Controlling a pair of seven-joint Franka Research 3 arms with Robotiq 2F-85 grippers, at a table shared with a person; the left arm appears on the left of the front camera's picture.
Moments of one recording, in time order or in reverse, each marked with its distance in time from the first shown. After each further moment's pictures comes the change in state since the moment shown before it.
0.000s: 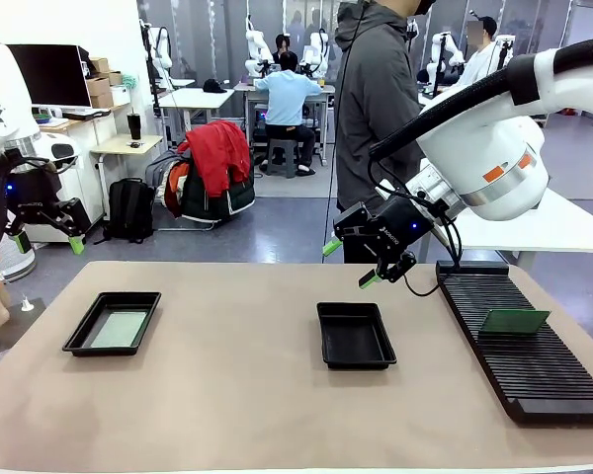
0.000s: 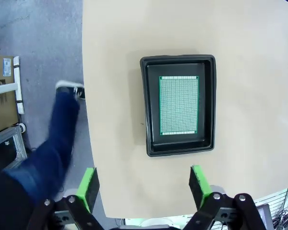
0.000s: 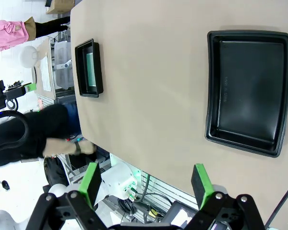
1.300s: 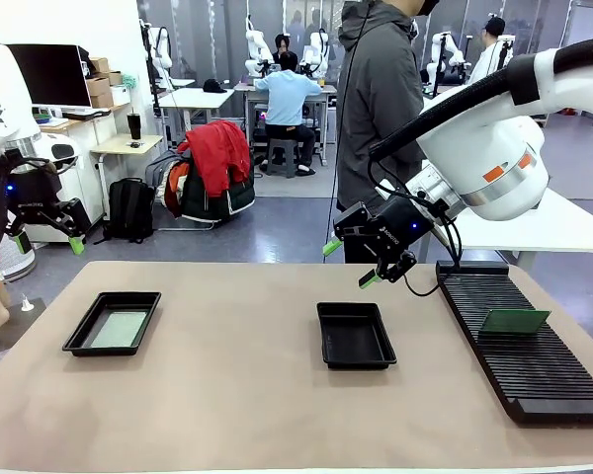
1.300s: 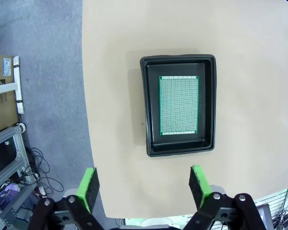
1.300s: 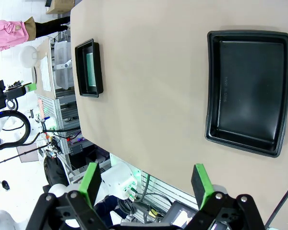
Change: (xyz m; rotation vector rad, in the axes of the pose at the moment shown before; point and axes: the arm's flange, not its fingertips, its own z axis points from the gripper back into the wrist) left arm 0.000 0.000 -0.001 0.000 0.002 0.000; right arm 0.000 0.000 0.000 0.000 0.000 0.000
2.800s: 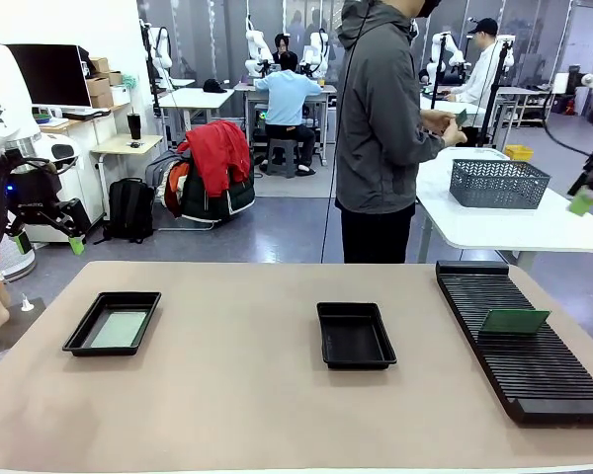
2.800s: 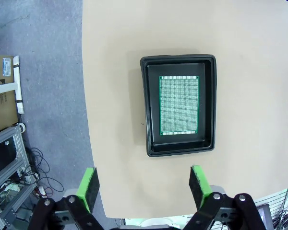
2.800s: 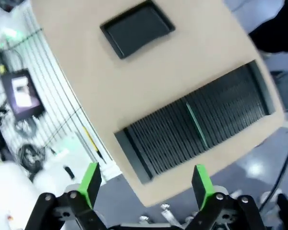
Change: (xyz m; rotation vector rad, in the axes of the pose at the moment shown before) left arm 0.000 0.000 0.000 0.000 0.000 0.000; right arm -0.056 -0.054 0.318 -0.513 0.194 1.135
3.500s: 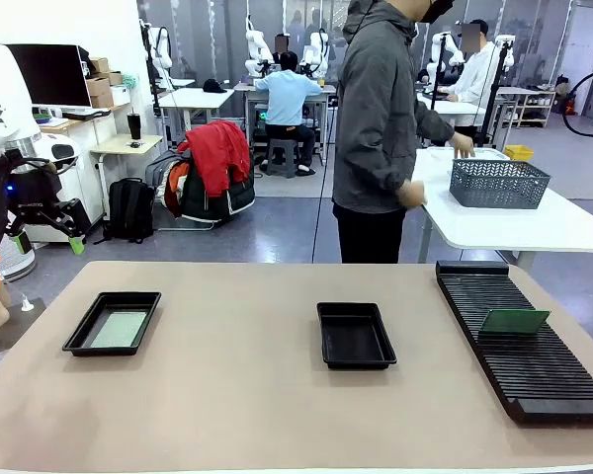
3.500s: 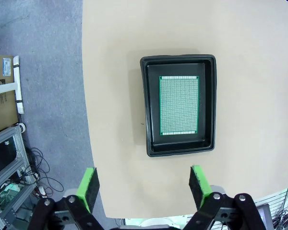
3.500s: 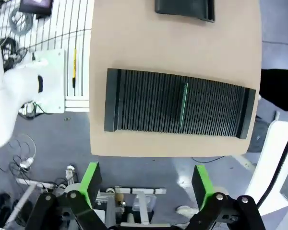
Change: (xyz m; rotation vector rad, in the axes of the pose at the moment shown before) left arm 0.000 0.000 0.000 0.000 0.000 0.000; right arm -0.035 0.003 0.030 -0.020 0.139 0.593
